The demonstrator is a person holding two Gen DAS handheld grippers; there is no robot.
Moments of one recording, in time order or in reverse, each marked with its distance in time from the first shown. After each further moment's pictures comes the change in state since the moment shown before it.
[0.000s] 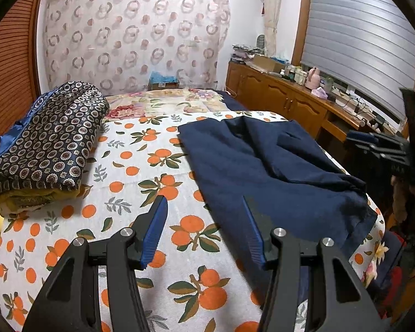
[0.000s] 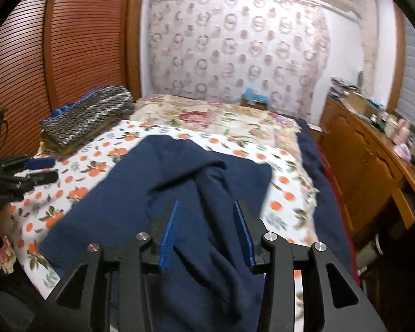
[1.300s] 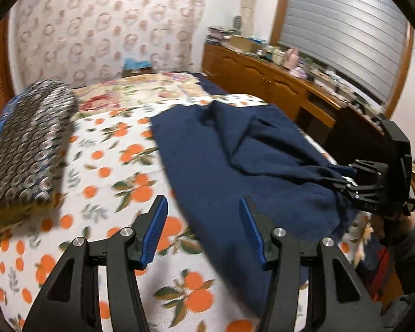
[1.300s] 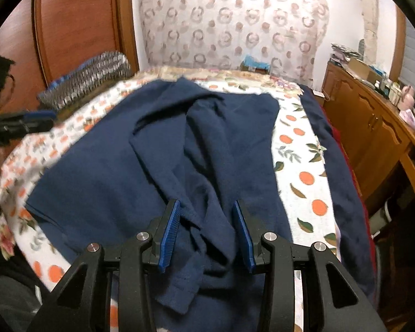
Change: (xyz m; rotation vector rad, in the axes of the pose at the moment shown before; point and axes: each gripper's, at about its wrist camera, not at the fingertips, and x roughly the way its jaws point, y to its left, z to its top) left arm 0.012 -0.010 0.014 0.057 0.101 -0.094; right arm 0.026 -0.011 -0.066 0.067 0.160 0.006
